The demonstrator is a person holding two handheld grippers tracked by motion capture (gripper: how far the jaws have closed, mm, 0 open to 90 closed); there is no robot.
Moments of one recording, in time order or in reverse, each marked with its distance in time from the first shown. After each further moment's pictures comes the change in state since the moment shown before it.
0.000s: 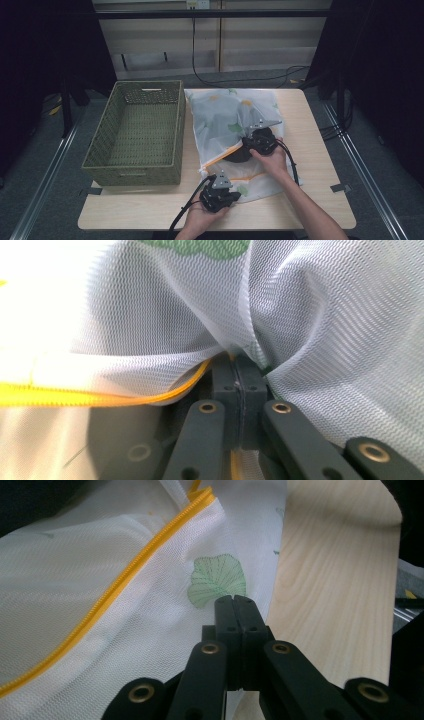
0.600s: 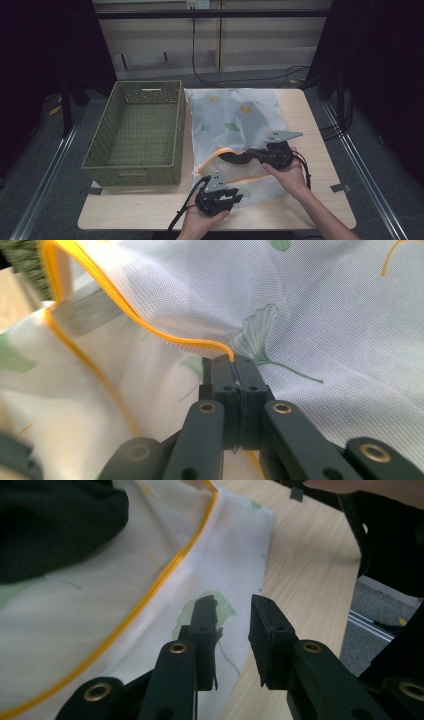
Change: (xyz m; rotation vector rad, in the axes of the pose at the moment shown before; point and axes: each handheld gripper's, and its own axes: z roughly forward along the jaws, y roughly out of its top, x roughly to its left) left arm -0.019 0.008 -0.034 -0.137 0.023 -0.001; right arm 0.028 -0.016 -0.076 -0.085 0.132 -0.093
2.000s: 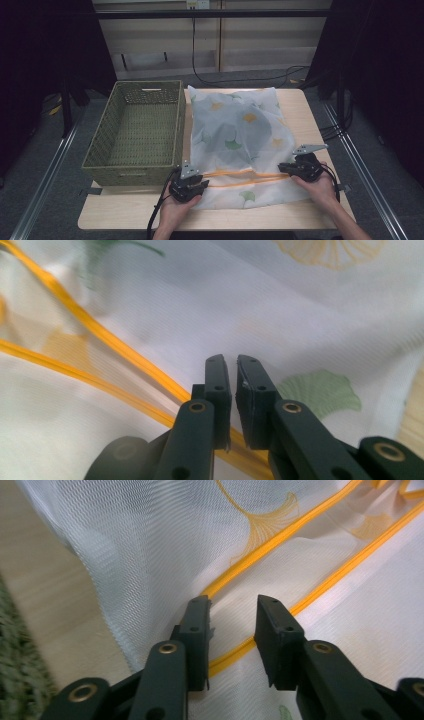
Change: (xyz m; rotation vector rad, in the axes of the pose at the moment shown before) left arm 0.074 -0.034 -0.022 0.119 0.286 -0.120; right arm -0.055 -0.080 -0.032 0.209 -0.150 0.135
